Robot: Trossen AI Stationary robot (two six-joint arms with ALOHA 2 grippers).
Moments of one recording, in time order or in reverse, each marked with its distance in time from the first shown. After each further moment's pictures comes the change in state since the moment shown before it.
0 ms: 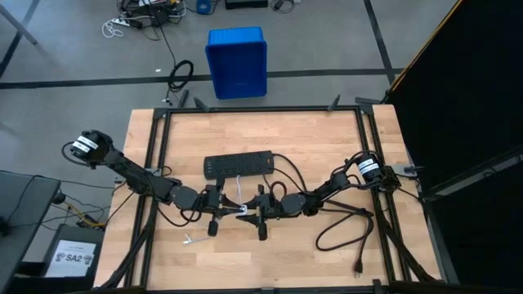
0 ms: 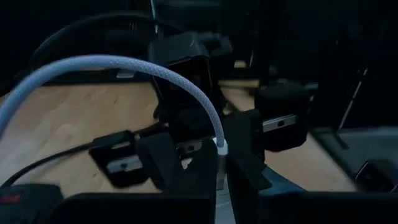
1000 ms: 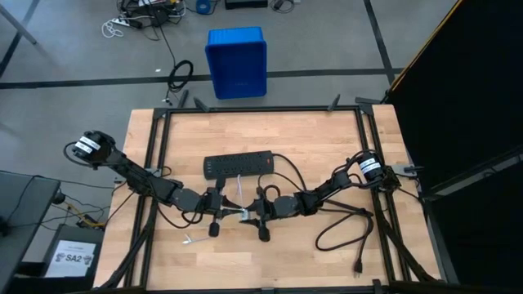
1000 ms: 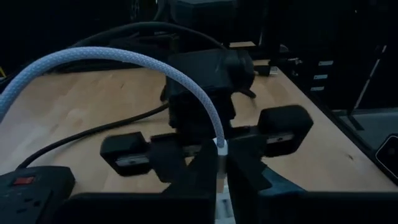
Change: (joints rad) left arm -0.003 -0.001 0.002 -0.003 -0.040 0.030; right arm 0.005 -0.011 0.003 -0.247 -0.105 -0.110
